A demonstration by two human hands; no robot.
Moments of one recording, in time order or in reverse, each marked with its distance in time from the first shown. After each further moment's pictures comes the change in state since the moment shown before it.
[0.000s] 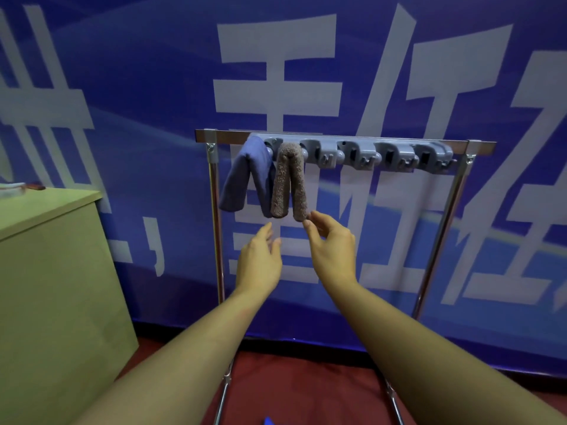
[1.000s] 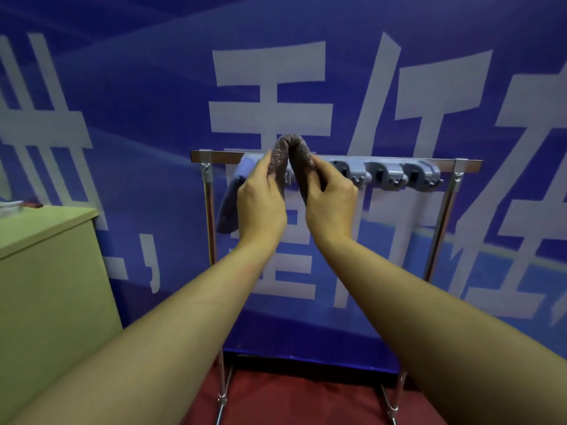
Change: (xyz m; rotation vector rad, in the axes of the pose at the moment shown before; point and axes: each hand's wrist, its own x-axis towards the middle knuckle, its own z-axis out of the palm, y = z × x) left_hand 0.034 0.129 -0.037 -0.193 0.356 0.356; right_hand 0.062 -0.087 -0.020 0.142 0.219 -0.279
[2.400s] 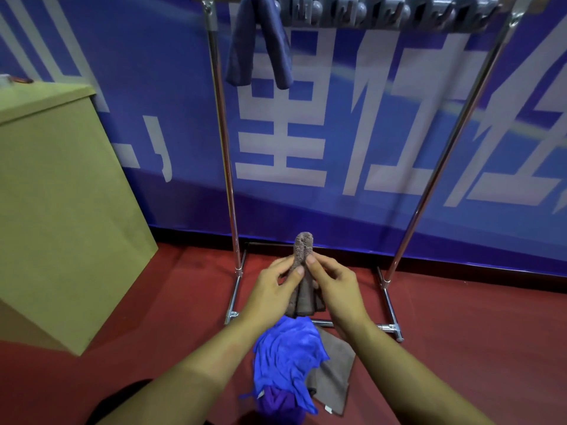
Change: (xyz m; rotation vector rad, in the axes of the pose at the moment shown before) left_hand -0.340 -0.158 -0.077 -0.230 -0.610 -0.533; right_hand -0.350 0.114 -0.093 0.341 -0.374 0.859
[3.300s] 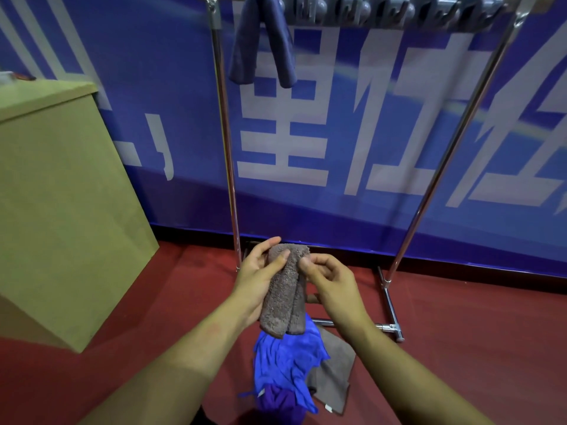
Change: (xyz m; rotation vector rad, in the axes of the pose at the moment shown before) left_hand 0.009 0.016 -0.018 -0.637 0.155 -0.309; right_hand -0.013 -0.019 0.010 0.020 -0.100 0.056
